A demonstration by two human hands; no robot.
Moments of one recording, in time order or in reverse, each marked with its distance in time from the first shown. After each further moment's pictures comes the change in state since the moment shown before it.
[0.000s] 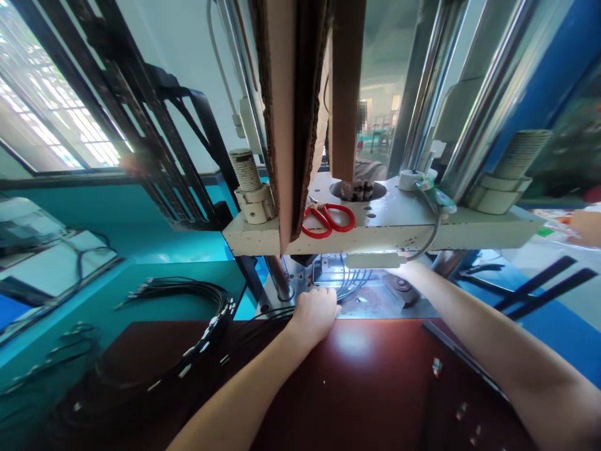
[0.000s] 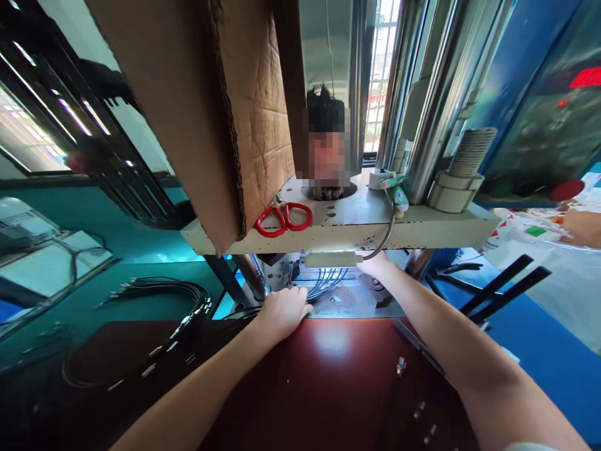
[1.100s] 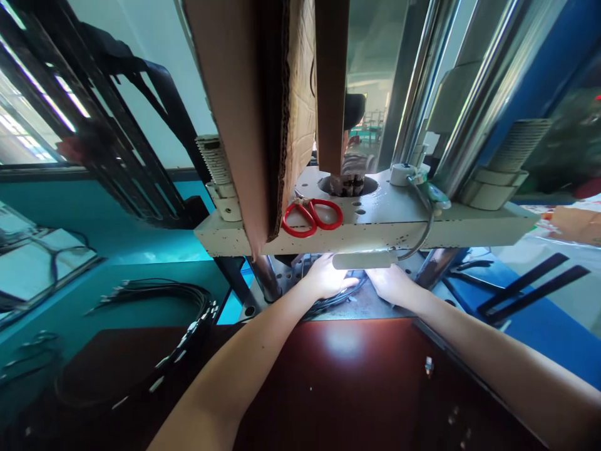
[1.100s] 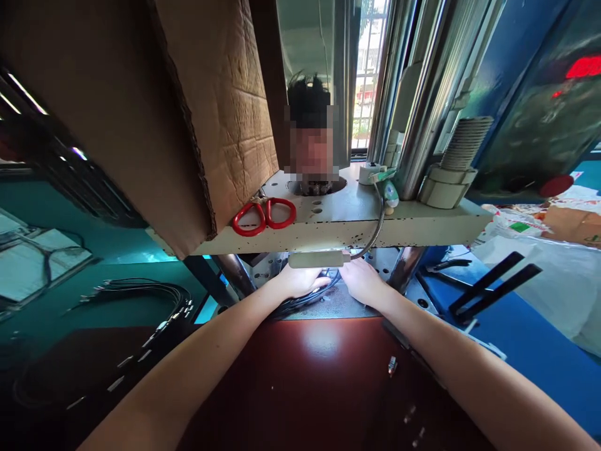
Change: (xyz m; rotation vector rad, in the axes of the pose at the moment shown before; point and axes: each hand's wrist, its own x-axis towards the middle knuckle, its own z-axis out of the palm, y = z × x) left_hand 0.091 -0.001 0.011 -0.116 0.441 0.508; right_hand -0.035 -0.004 0.031 -0.206 0.137 -0.282
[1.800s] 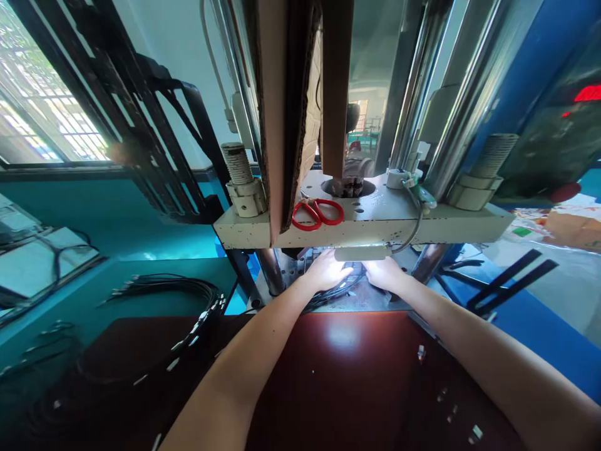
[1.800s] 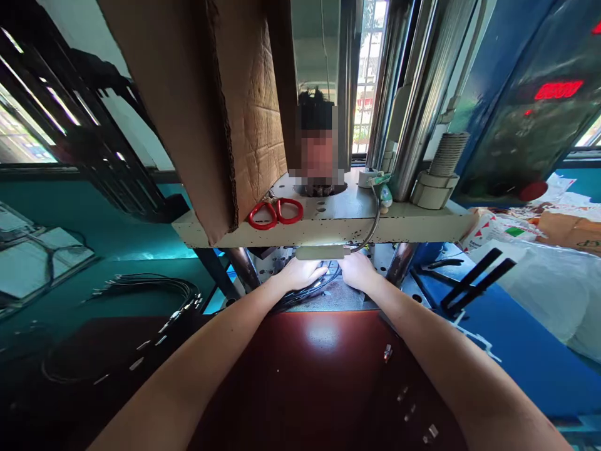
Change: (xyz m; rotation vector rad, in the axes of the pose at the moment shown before) left_hand -0.004 -0.007 0.008 -0.053 0.101 -0.020; right_hand 0.019 -0.004 -0.015 -0.018 -0.143 0.149
